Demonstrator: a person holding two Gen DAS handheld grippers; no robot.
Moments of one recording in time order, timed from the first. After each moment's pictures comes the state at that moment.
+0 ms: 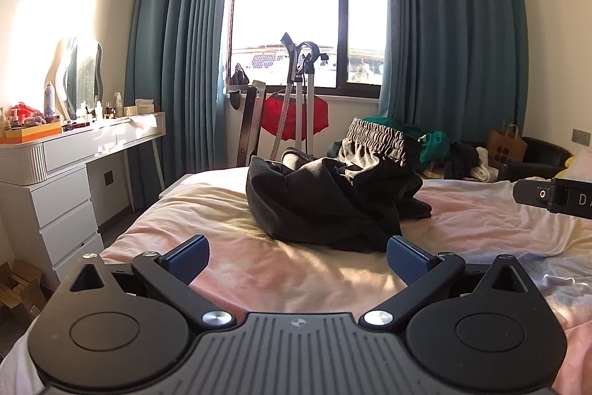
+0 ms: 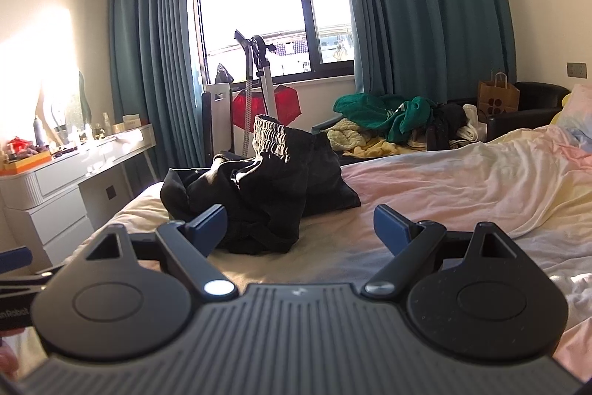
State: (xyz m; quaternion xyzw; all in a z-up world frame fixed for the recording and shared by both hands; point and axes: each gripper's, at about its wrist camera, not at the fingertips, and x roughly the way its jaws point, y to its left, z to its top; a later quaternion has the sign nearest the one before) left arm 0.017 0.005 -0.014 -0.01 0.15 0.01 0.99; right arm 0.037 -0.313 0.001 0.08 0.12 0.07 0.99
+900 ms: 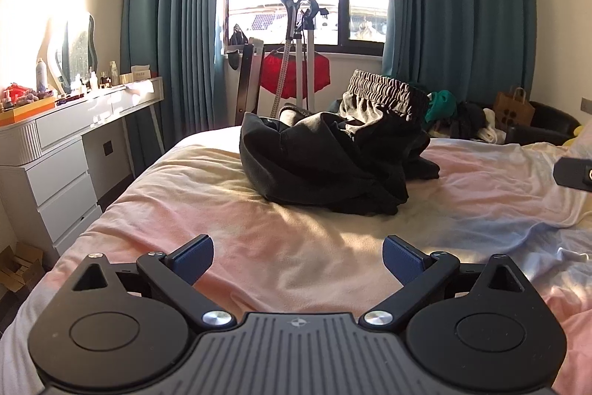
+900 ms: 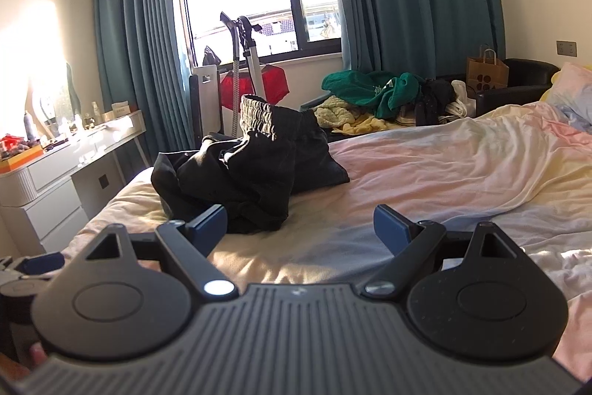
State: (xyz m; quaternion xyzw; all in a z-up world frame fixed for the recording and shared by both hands) left arm 0.072 -0.011 -0.024 0.01 0.22 0.01 0.98; right arm 0.036 -0.319 -0.002 0.08 0.16 0.04 0.98
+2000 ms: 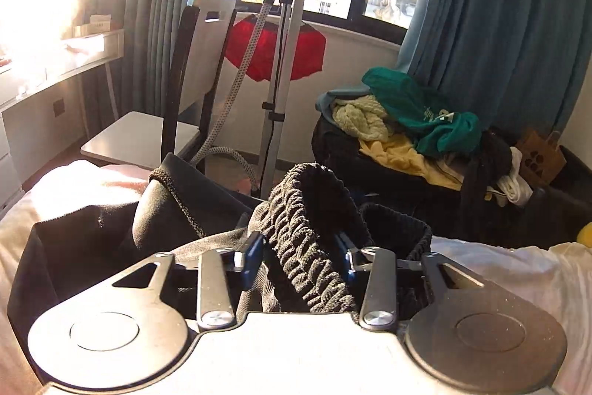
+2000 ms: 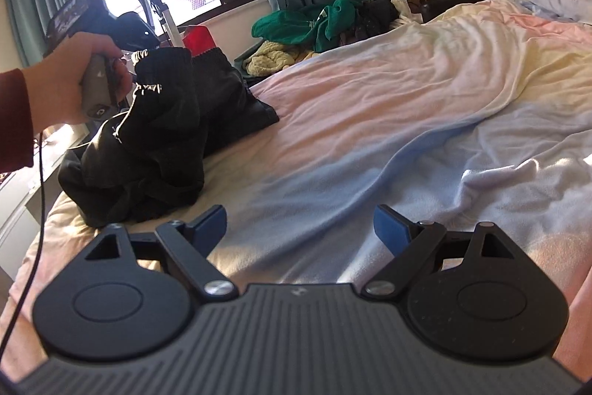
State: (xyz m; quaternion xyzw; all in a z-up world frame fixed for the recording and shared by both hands) left arm 0.493 -0.108 0.012 -0.08 0.30 0.03 0.95; right arm 0.125 -0.369 -0.088 0.18 0.24 -0.03 0.95
